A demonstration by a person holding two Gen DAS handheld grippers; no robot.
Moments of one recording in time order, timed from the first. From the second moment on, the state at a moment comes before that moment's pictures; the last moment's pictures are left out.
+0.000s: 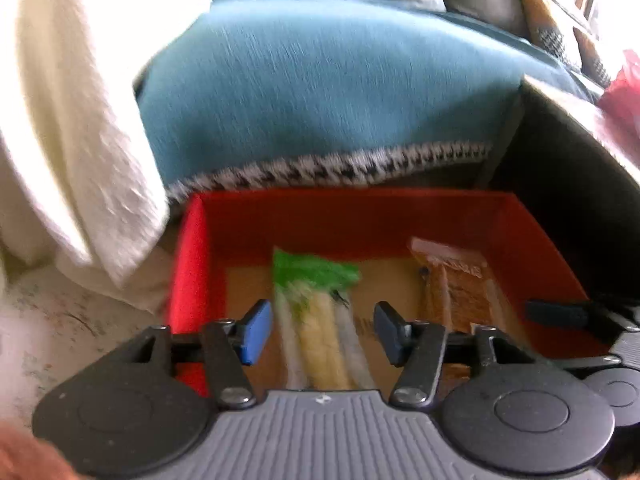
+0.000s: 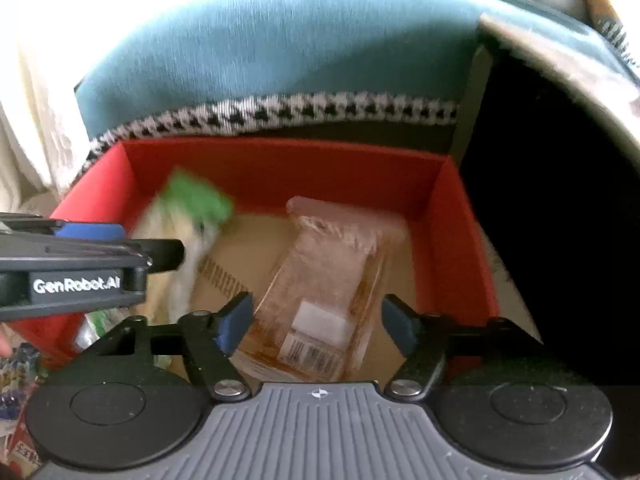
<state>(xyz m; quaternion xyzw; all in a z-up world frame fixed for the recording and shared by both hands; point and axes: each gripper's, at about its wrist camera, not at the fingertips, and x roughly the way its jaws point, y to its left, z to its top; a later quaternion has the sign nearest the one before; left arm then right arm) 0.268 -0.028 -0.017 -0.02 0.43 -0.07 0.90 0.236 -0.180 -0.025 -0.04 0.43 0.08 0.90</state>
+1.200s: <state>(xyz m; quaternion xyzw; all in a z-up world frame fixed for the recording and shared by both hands) 0.123 0.030 -0.009 -0.12 0.48 -0.06 0.86 0.062 -0.175 0.011 -0.05 0.44 0.14 0.88</state>
